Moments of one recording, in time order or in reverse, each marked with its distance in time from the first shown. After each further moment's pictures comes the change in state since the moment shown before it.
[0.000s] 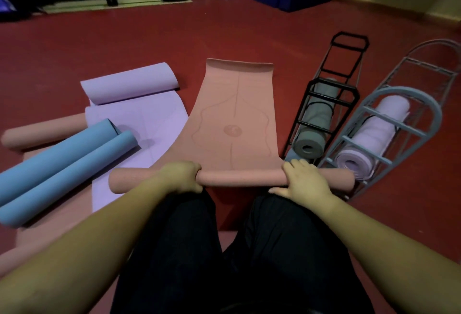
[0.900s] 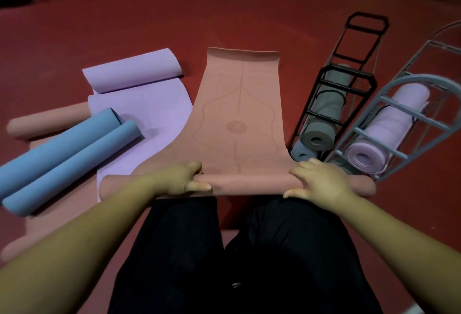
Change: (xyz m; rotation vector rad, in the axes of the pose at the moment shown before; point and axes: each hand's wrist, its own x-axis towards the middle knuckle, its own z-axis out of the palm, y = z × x) left_hand -0.015 -0.006 -0.004 -0.212 -0.157 0.115; right_hand -0.007 0.023 -0.010 0.216 -0.027 -0.206
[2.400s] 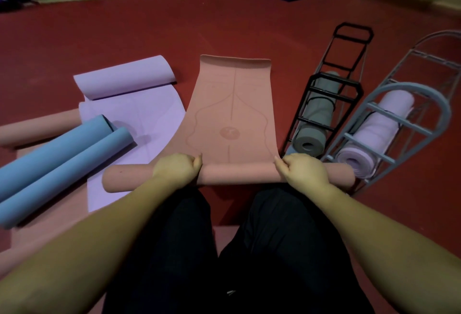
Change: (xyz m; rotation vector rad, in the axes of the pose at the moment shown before) left_hand 0.038 0.015 0.001 0.145 0.428 -0.266; right_hand 0.043 -0.003 0.006 -0.007 0.076 0.361
